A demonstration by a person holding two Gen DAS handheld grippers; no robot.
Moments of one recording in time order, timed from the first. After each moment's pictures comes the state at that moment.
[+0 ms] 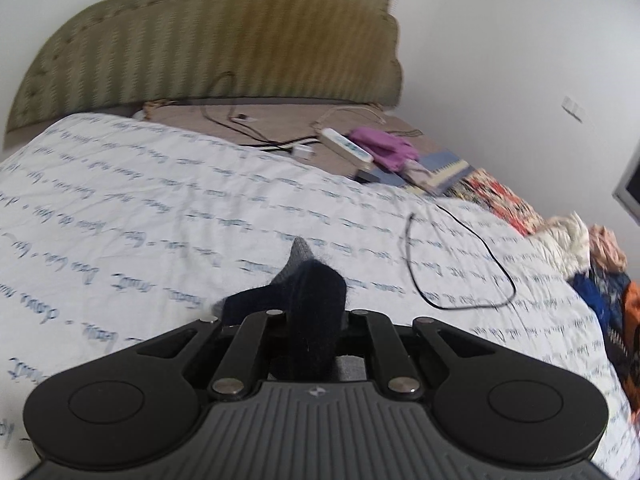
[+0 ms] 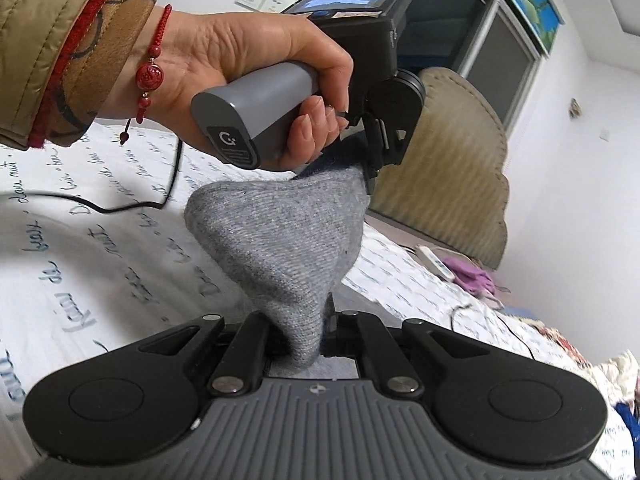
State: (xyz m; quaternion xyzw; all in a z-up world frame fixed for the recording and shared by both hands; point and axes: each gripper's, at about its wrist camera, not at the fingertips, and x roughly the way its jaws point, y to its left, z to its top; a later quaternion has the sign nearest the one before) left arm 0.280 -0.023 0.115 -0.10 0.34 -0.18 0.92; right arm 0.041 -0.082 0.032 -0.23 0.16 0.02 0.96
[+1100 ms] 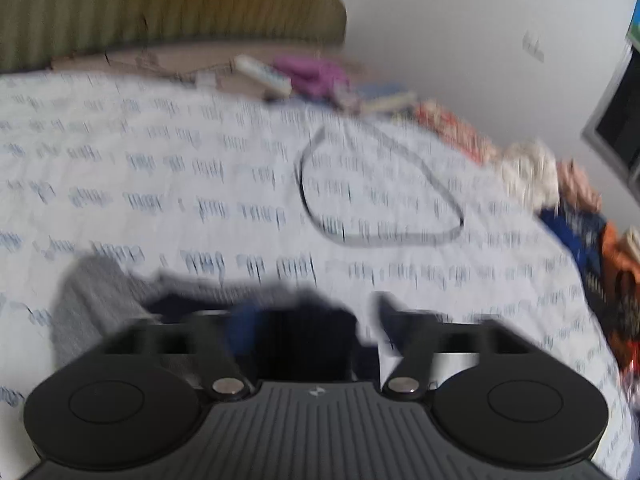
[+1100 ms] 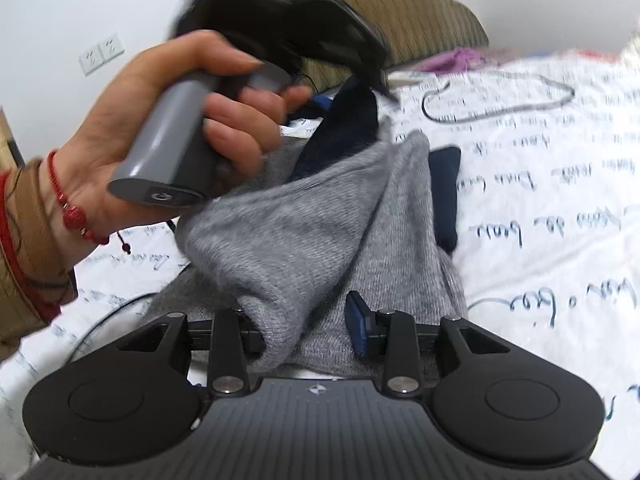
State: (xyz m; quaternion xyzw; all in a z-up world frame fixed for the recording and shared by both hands) left arm 0.278 -0.160 0.066 -0.08 0.37 -0.24 0.89; right arm 0.045 -0.240 -0.010 0.19 0.29 0.05 0.94
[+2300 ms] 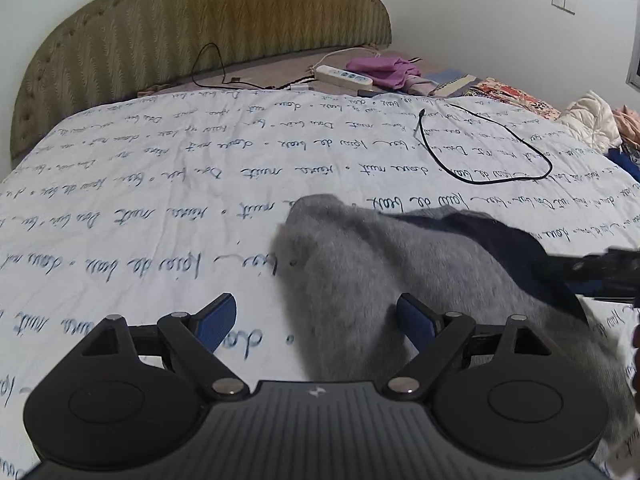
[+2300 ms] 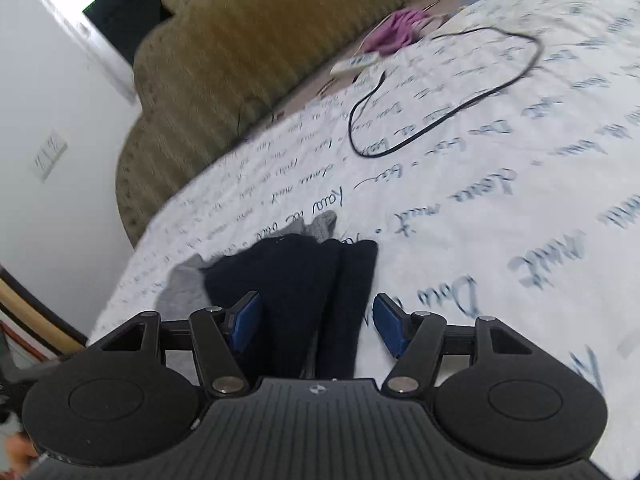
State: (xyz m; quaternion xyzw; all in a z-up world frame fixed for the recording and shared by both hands) left arm 0.234 -0.050 0.037 0.04 0.37 -0.15 0.92; right arm 0.170 -0.370 -0.009 0.31 0.32 0.05 0.89
